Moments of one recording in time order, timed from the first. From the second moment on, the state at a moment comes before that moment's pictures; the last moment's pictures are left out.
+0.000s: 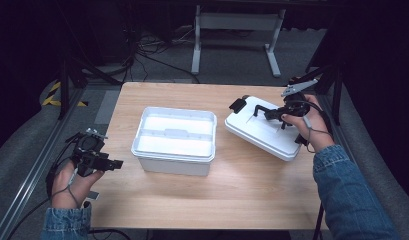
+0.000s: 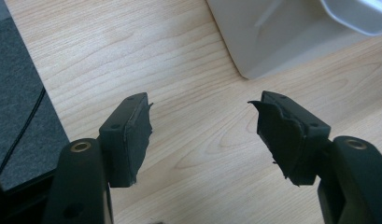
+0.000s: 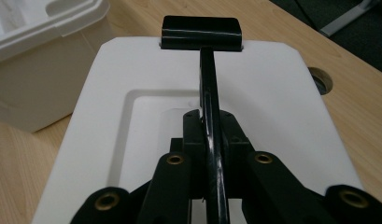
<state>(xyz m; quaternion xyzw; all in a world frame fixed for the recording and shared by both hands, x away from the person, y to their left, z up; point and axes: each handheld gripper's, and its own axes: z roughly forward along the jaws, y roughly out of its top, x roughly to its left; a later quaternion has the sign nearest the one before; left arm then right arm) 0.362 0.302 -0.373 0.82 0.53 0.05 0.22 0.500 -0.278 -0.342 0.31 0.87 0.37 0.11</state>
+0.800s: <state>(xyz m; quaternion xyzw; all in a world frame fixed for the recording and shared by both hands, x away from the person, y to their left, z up) 0.365 0.299 -0.376 0.82 0.52 0.05 0.22 0.494 -0.293 -0.405 0.34 0.87 0.36 0.09</state>
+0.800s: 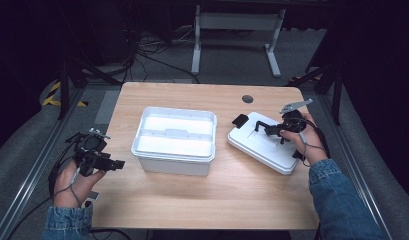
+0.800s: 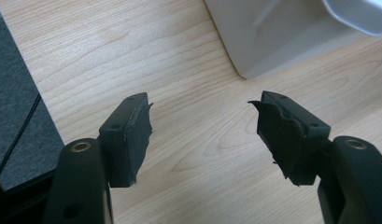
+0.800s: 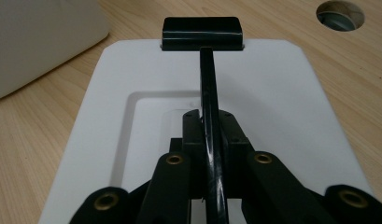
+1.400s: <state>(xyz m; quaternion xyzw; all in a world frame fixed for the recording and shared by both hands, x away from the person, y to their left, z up) 0.367 0.298 -0.377 0.83 0.52 0.05 0.21 0.491 -0.299 -0.429 0.35 0.86 0.35 0.07</state>
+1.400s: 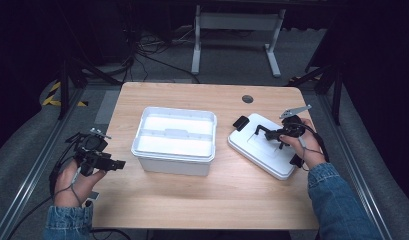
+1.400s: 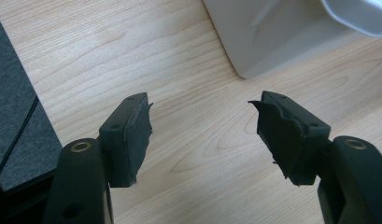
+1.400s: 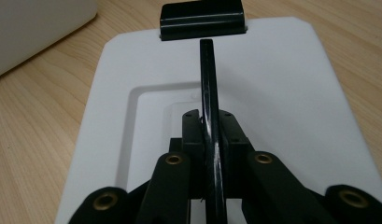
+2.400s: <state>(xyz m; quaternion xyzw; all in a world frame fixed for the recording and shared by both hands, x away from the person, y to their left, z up) 0.367 0.297 -0.378 0.83 0.52 0.04 0.21 0.469 -0.308 -0.387 0.36 0.83 0.41 0.13</state>
